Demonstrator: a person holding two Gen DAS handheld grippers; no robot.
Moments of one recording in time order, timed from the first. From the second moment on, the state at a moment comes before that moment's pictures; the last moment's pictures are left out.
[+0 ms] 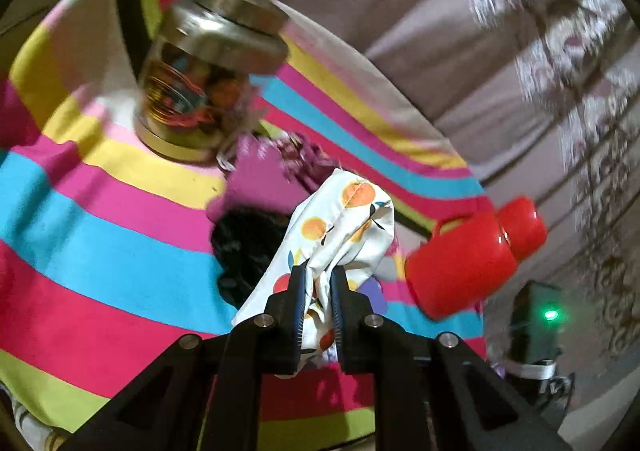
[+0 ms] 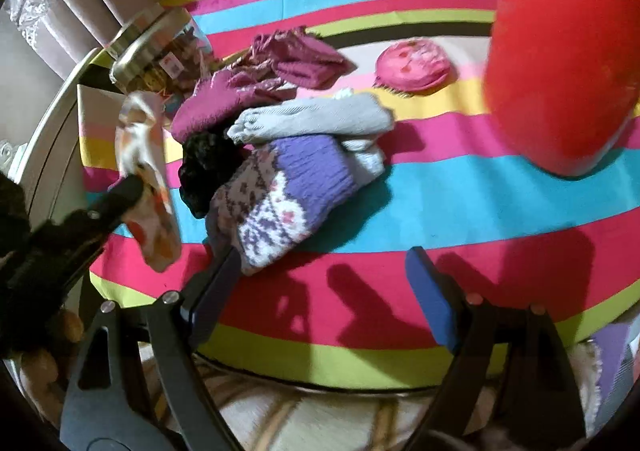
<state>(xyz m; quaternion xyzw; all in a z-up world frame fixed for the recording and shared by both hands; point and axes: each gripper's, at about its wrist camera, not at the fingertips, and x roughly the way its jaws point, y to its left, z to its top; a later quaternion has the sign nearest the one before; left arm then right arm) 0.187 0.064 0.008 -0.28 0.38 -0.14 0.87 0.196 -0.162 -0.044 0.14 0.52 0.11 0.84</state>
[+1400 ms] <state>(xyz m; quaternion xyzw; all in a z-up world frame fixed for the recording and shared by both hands) 0.180 0.063 0.007 -0.32 0.35 -0.15 0.87 0.157 -0.207 -0.002 0.12 0.38 0.07 0.91</state>
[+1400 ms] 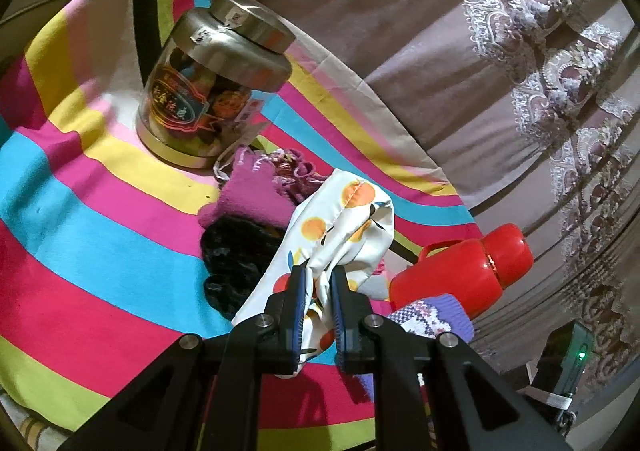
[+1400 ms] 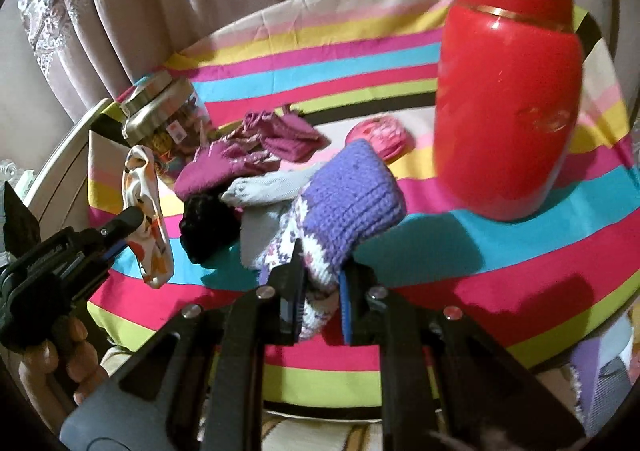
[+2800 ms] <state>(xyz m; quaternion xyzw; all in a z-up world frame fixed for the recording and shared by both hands) 0.125 -0.164 0.045 -0.26 0.41 -0.37 0.79 0.025 -0.398 0.052 0.15 0.28 -0.10 0.94</state>
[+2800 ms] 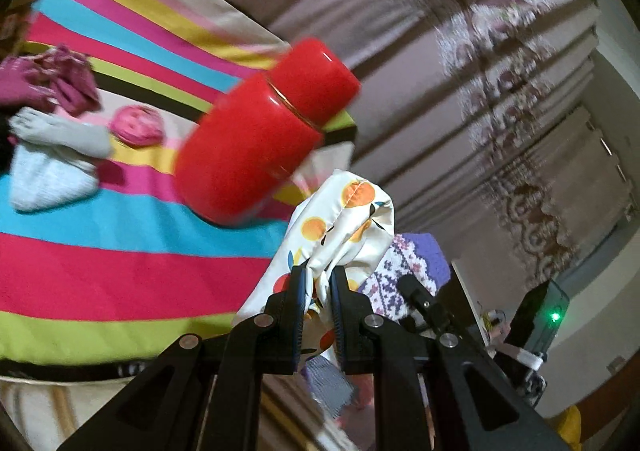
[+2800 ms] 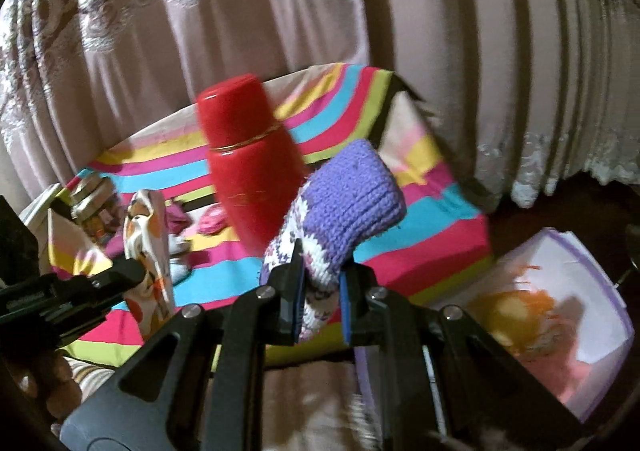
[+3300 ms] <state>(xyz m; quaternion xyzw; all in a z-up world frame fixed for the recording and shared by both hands) 0.092 -0.253 0.048 -0.21 0.44 -0.44 0.75 -0.021 -0.491 0.047 0.17 0.29 -0.19 0.92</state>
